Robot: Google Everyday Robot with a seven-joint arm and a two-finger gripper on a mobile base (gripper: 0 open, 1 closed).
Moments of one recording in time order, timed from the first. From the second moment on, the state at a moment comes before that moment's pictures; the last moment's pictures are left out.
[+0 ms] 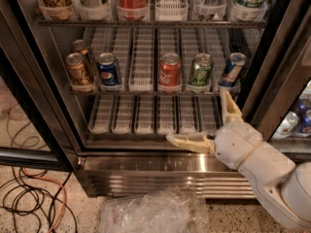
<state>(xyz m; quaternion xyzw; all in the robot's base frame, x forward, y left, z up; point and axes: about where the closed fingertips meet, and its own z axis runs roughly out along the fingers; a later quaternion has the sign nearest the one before) 0.479 -0.105 0.869 -0.31 0.61 0.15 0.71</state>
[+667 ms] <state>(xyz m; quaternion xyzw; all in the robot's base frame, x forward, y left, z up) 0.560 -0.103 0.901 -0.29 0.56 0.10 0.77</state>
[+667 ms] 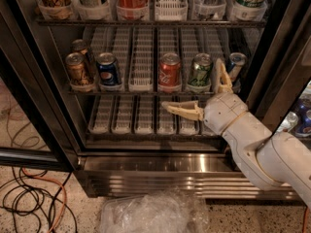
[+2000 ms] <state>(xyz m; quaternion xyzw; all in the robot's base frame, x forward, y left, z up) 0.559 -0.098 0.899 -0.30 0.55 0.11 0.77</state>
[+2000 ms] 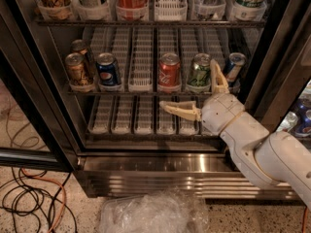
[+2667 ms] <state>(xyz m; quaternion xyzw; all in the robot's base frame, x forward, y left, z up) 0.595 -0.119 0.899 -0.31 0.55 0.05 0.78</state>
